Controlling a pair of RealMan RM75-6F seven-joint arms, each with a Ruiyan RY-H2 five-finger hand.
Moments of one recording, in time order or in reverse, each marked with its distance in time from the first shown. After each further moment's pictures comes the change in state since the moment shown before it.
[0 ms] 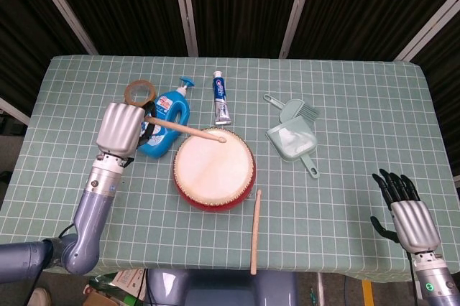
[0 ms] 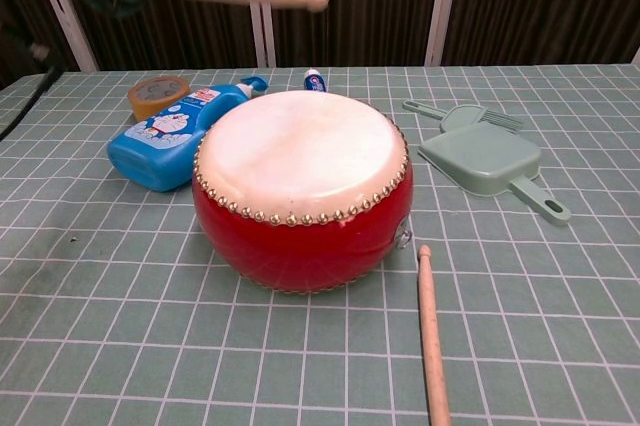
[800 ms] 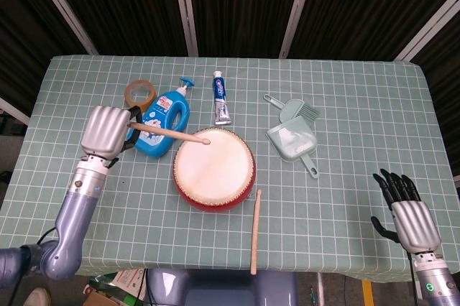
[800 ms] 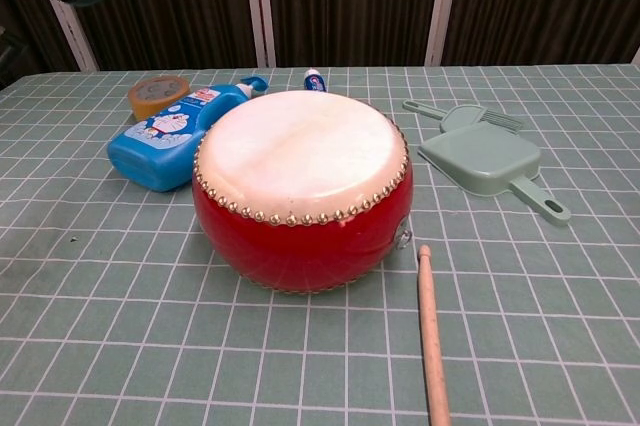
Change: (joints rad) left arm 0.047 0.152 -0.037 -0.152 -0.064 -0.045 -0.028; right arm -0.002 0.001 0.001 -0.003 0.003 0.001 -0.002
